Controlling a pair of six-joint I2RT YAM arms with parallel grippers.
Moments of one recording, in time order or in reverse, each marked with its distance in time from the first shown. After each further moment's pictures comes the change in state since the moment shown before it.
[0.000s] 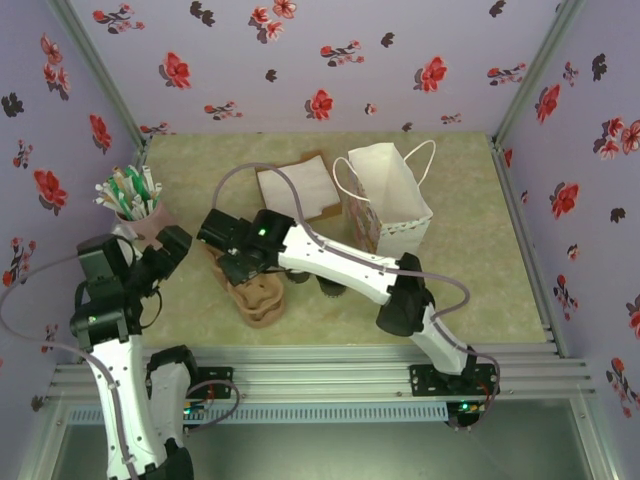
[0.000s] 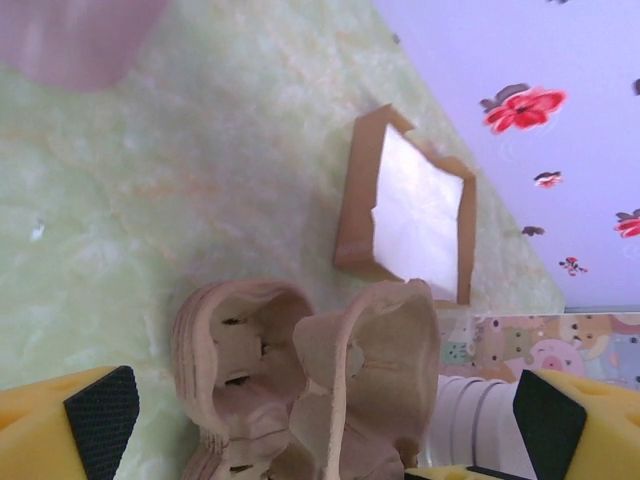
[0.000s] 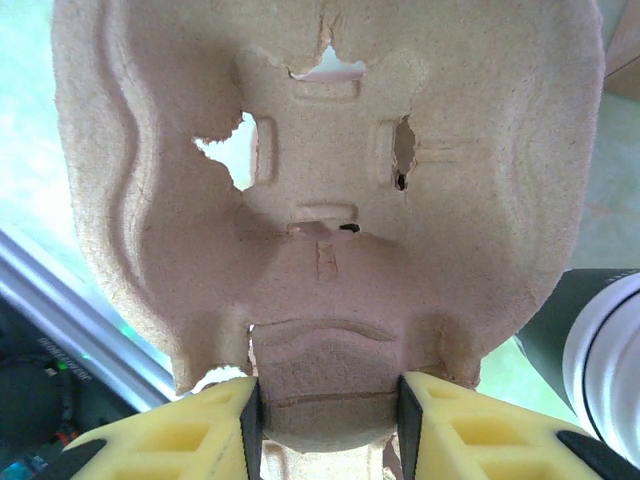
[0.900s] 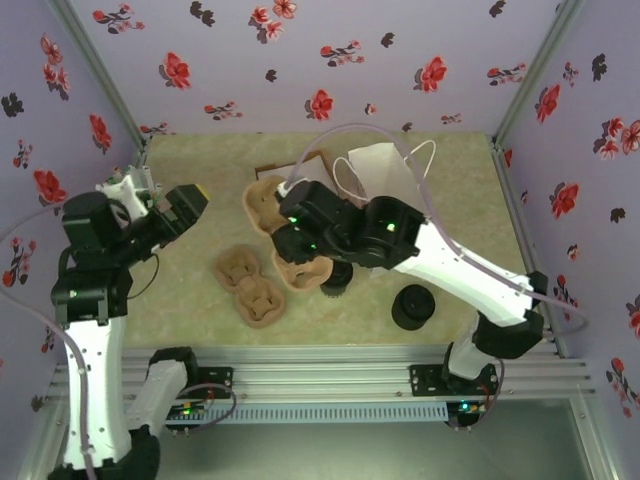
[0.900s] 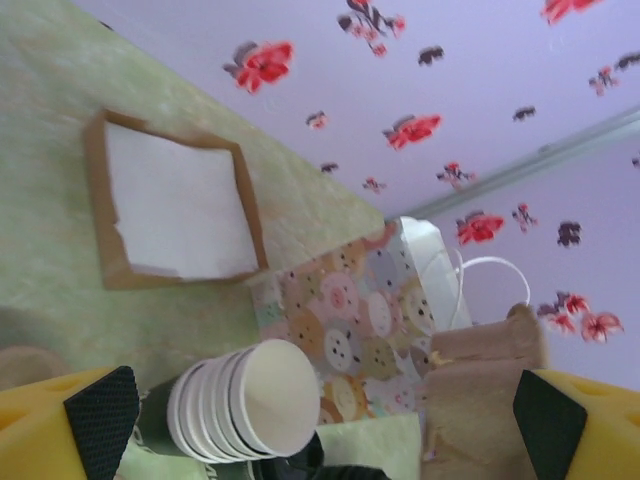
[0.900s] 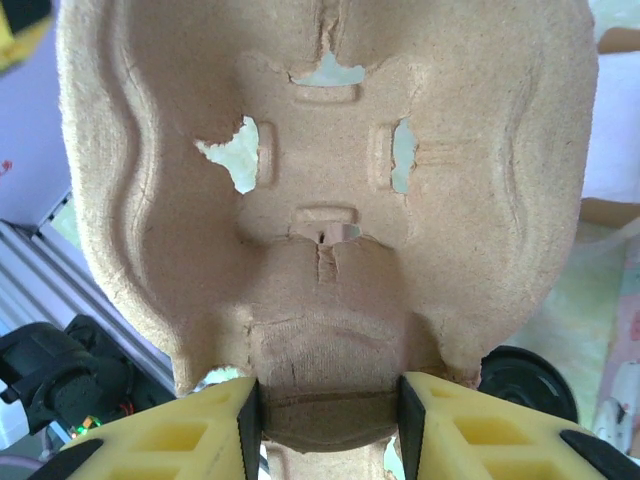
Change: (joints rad) left arm -0.270 0.195 0.258 0.202 0.188 -0.055; right arm -0.023 -0.603 -0.332 0.055 0.148 -0.011
